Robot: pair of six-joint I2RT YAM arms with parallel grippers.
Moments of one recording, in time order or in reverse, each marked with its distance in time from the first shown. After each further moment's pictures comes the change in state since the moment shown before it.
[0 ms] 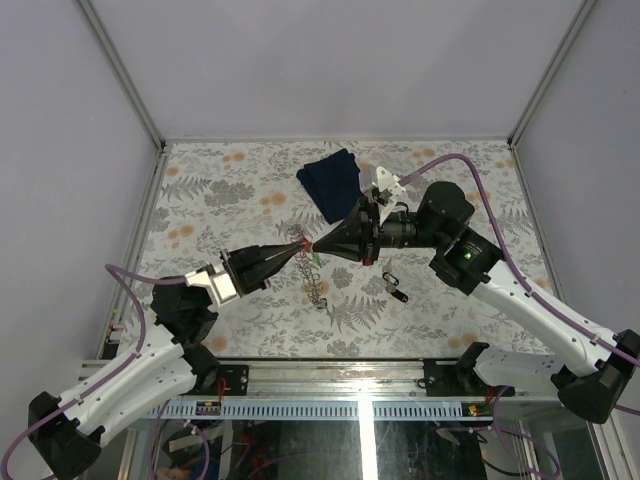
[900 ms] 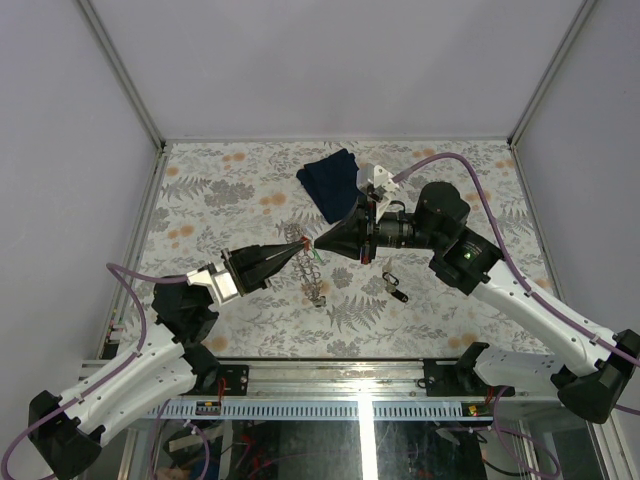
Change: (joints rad) left arm 0.000 0.008 0.000 0.001 0.001 0.000; right arm 0.000 0.002 0.000 -0.063 0.085 -0.001
